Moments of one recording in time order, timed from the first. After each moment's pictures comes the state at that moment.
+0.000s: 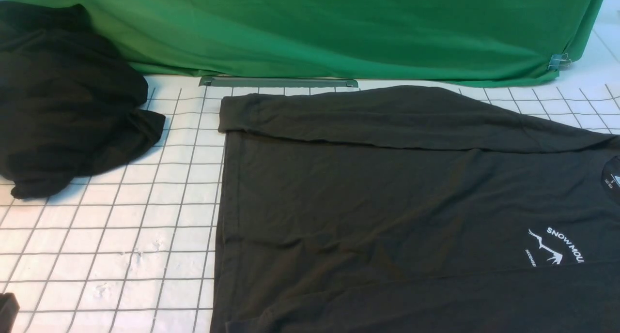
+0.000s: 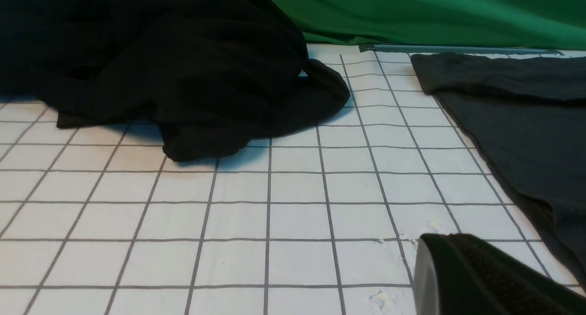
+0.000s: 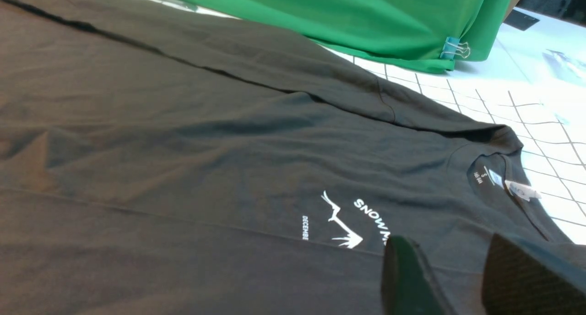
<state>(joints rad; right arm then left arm) 0.10 0.00 0.01 -0.02 0.25 -0.12 0.04 0.00 0.01 -0.05 0.23 0.05</state>
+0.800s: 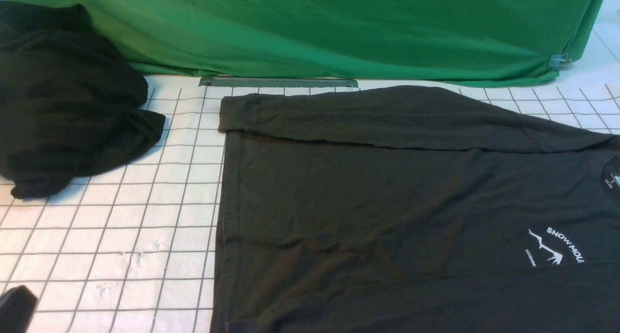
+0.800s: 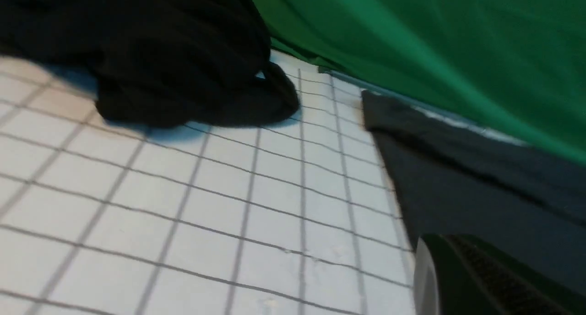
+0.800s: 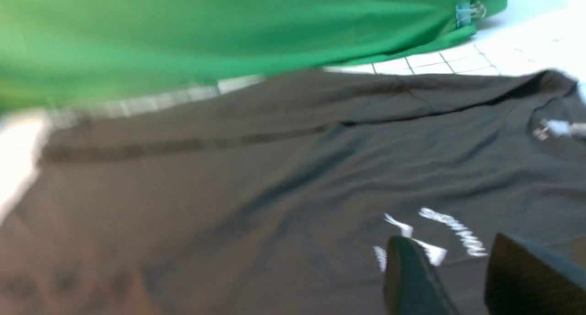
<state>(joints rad) 0.10 0.00 0.01 0.10 0.16 0.31 0.04 0.00 0.01 -0.47 0.21 -0.05</state>
